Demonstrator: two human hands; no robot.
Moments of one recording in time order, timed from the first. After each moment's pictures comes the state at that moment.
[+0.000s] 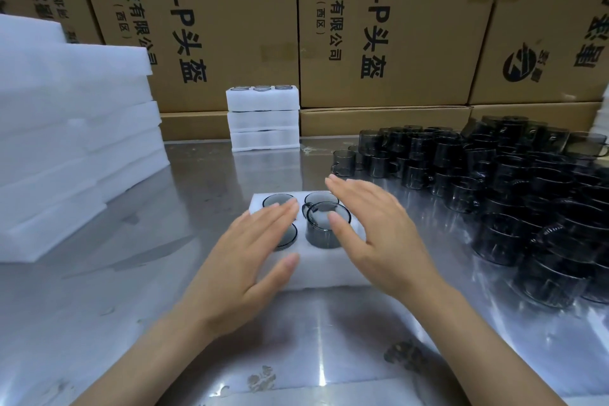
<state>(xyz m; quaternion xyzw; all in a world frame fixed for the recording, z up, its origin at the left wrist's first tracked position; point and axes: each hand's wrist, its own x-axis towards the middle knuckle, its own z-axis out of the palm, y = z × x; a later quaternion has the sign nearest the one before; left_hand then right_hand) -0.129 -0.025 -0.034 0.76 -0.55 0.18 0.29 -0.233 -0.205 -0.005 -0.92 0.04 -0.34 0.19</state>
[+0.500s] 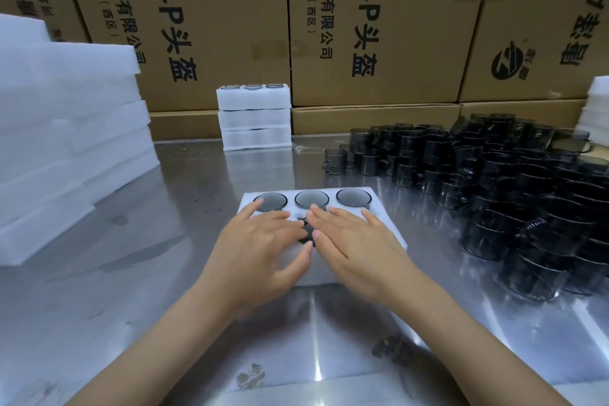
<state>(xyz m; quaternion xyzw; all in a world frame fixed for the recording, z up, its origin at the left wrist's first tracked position) -0.134 -0.059 -0.023 0.76 -0.53 0.31 0.20 -0.228 -0.207 -0.019 -0.98 0.06 -0.13 0.12</state>
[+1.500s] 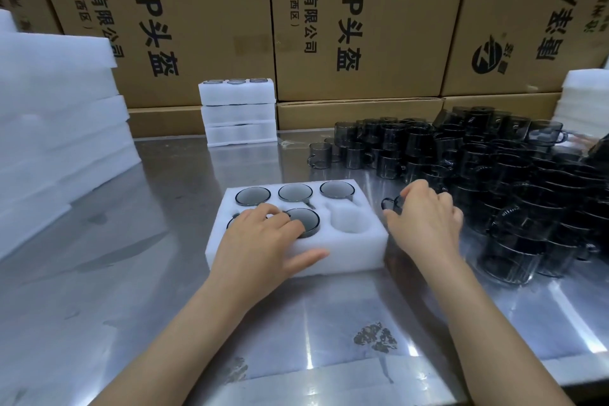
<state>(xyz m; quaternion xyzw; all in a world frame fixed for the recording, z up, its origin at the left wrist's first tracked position) -0.136 -0.085 -0.038 0.78 -0.52 0.32 0.15 -0.249 -0.276 -0.020 -0.86 0.43 -0.26 0.10</state>
